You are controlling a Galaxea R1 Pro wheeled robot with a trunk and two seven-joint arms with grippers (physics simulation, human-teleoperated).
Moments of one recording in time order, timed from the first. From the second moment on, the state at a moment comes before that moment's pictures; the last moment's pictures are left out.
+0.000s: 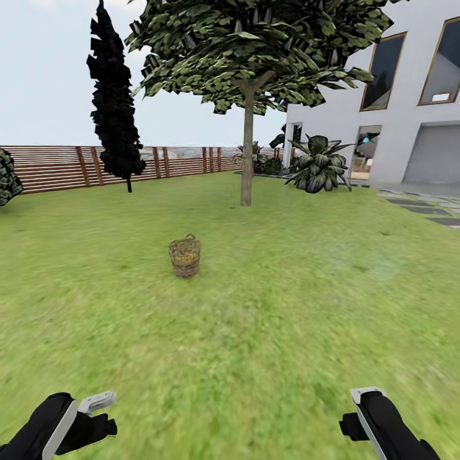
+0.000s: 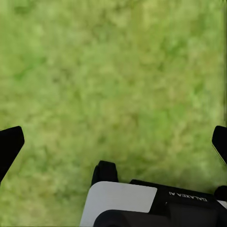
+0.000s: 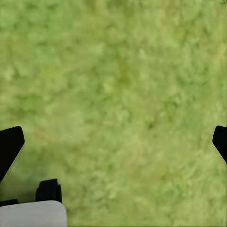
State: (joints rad) left arm -0.36 0.26 0.10 -0.82 0.26 0.97 -0.07; right arm -0.28 -0.17 -0.01 -1.06 0.07 0.99 -0.03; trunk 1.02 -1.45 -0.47
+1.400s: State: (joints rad) left arm -0.36 0.26 0.10 -0.82 0.26 0.97 -0.07; right arm -0.28 -0.17 0.00 -1.06 0.07 0.99 -0.03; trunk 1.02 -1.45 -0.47
